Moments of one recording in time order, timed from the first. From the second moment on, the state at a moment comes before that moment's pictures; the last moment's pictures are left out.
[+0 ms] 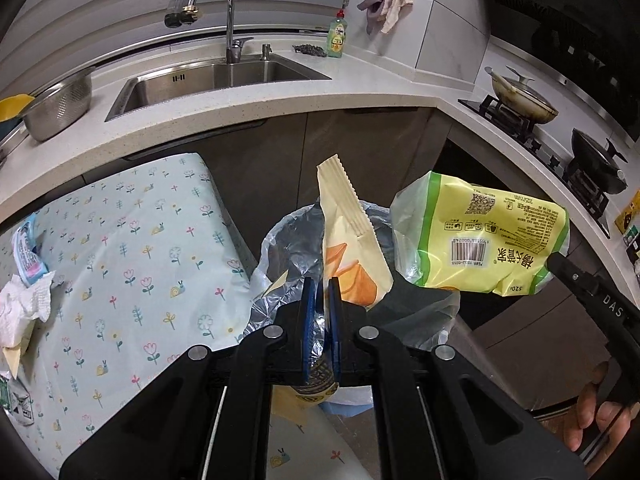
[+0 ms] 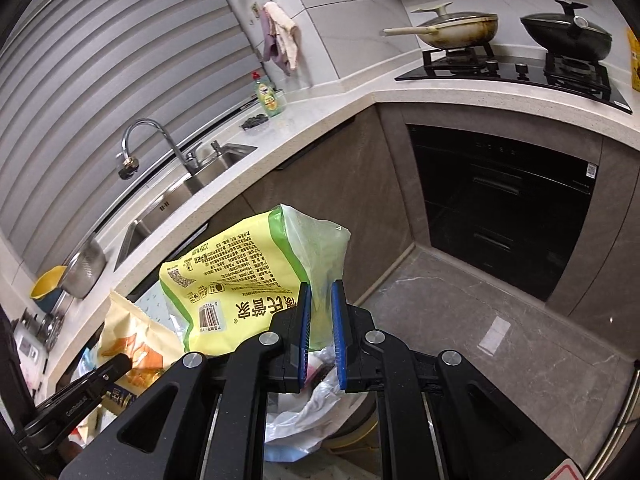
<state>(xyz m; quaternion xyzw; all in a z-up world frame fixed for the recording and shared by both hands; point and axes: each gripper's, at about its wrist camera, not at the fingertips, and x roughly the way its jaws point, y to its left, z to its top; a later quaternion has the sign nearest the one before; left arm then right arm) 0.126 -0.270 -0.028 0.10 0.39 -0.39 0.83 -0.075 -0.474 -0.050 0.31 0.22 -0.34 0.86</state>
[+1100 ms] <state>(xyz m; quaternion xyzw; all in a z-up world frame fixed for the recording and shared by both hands) 0.159 -0.219 -0.027 0.04 0.38 -0.31 0.87 -0.003 -0.435 -0.060 0.28 0.26 -0.28 0.88</state>
